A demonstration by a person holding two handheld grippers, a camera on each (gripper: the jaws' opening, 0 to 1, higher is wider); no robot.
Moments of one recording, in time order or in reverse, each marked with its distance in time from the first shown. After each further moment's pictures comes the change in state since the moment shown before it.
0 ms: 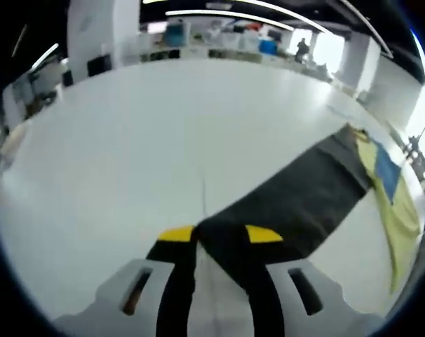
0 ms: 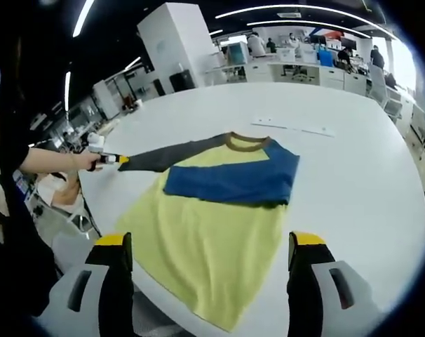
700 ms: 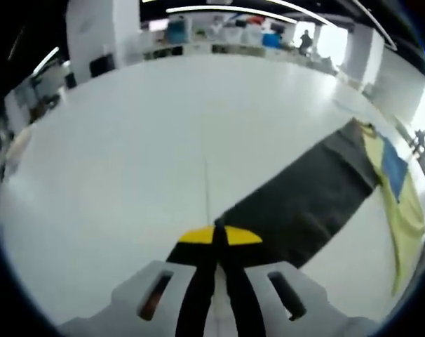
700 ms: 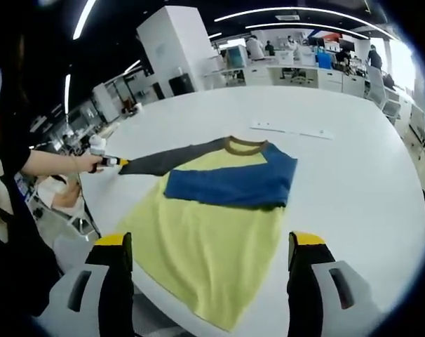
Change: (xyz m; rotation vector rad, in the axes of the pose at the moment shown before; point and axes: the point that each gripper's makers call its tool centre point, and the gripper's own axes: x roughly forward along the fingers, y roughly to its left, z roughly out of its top) left arm -0.005 -0.002 0.004 0.016 0.027 0.043; right arm -0.006 0.000 0.005 0.002 -0.026 -0.001
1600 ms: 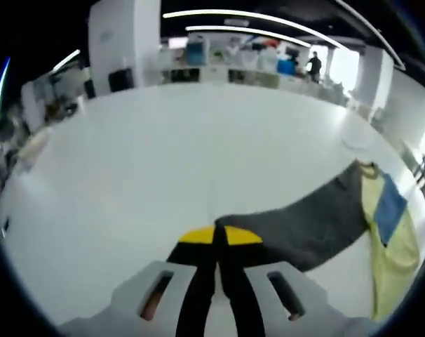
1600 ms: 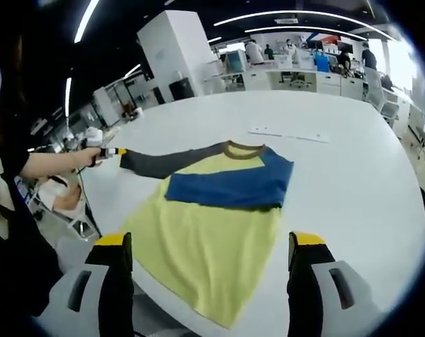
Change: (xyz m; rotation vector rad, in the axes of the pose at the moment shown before) left arm -0.036 0.001 0.069 -0.101 -0.166 0.077; right arm -0.017 -0.001 0.000 0.006 -0.029 -0.005
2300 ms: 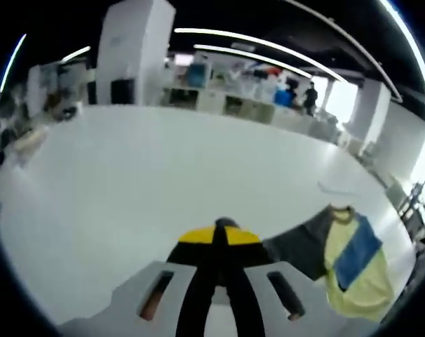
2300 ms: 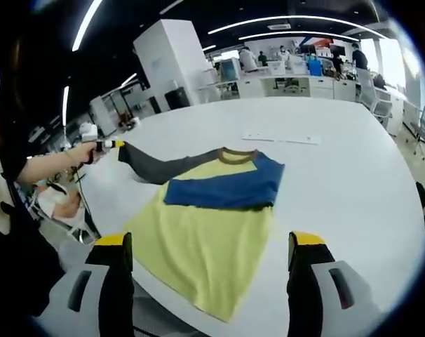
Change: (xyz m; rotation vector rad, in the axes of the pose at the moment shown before) left arm -0.033 -0.060 0.064 -0.101 -0.145 -0.100; right arm -0.025 -0.006 -0.003 0.027 -0.056 -0.022
